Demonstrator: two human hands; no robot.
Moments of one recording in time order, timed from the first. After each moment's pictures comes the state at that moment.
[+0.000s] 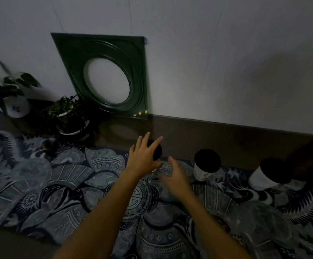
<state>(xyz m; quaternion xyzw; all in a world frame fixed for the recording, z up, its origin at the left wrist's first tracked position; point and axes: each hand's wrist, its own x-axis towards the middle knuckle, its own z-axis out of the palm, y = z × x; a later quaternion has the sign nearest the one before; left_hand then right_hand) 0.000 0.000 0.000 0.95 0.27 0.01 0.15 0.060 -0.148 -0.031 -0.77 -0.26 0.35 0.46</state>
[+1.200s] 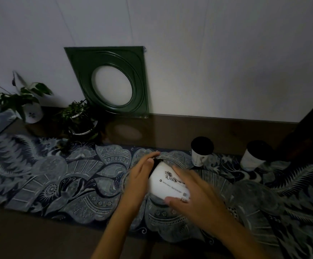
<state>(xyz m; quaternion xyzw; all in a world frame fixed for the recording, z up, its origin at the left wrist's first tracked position) -0.134 -0.136 0.110 0.67 0.32 0.22 0.64 -0.040 -0.293 0.122 -0.83 -0.44 0.20 0.28</state>
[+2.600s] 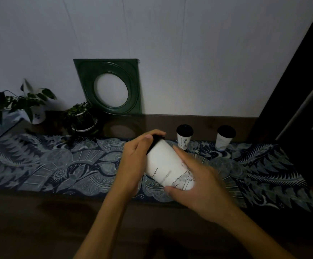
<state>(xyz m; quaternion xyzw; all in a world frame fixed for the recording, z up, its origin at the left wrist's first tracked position) -0.250 -0.246 0.217 0.68 0.19 0.32 0.64 -0.177 -0.409 0.201 -0.79 -0.42 0.12 0.43</state>
